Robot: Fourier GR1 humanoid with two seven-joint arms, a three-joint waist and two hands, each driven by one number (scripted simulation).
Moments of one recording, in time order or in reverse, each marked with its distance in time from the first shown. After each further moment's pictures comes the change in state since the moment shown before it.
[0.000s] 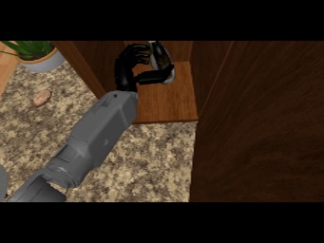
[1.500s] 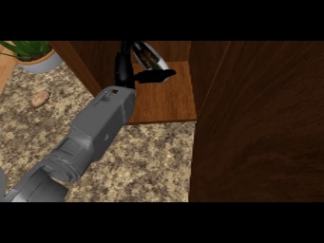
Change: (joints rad) left arm -0.078 0.000 0.009 0.139 -0.123 -0.070 -0.088; right arm 0.063 0.022 0.048 -0.008 0.006 0.033 -0.031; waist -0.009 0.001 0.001
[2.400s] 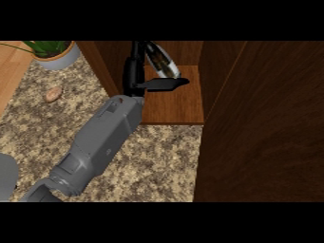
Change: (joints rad) left arm 0.158 -0.020 0.005 -0.315 -0.019 -0.103 -0.050; right arm 0.046 0.001 0.011 -0.014 0.003 -0.024 0.002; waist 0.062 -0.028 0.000
